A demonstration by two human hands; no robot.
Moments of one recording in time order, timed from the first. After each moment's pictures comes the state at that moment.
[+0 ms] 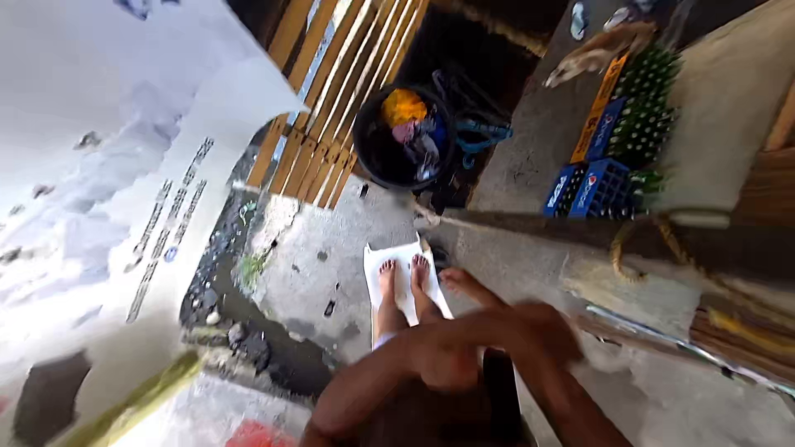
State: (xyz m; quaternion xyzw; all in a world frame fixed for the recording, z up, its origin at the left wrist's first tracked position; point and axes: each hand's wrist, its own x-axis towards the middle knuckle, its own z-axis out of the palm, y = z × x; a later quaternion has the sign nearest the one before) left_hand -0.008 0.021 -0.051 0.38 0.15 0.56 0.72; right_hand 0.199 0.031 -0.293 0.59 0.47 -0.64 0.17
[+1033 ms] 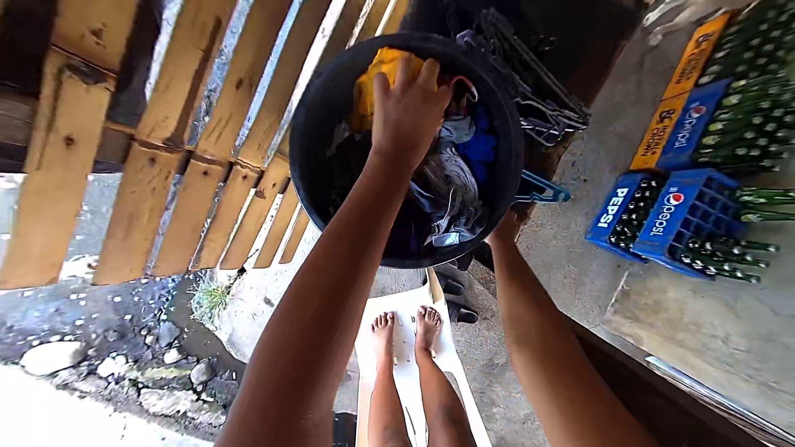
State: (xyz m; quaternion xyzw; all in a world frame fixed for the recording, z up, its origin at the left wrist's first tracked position) left_hand -0.064 0.393 -0.427 0.76 0.64 0.05 0.10; right_hand 0.186 0.311 -0.589 0.76 0.55 -0.27 0.21
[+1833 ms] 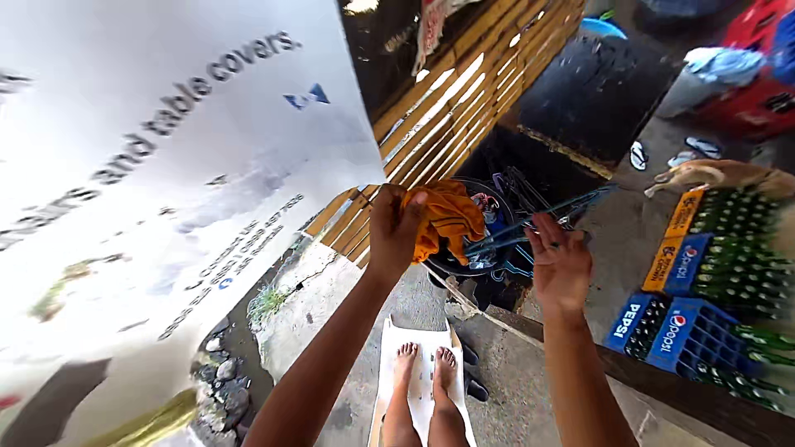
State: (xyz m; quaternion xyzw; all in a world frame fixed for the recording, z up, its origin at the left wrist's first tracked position) left_hand -0.157 0.169 -0.133 0.42 0.58 0.64 0.29; right_hand 0.083 0.251 -0.207 0.37 0.44 -0.58 -0.58
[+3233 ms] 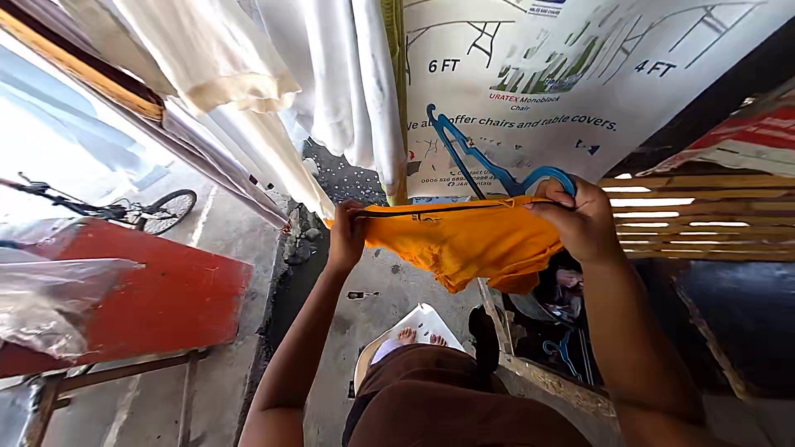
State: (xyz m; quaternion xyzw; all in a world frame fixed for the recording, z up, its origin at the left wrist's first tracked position) left_hand -0.153 -0.300 -0.025 0.17 0.84 0.50 -0.12; right_hand -0.064 0.037 0.092 -0.11 0.79 -0.57 -0.22
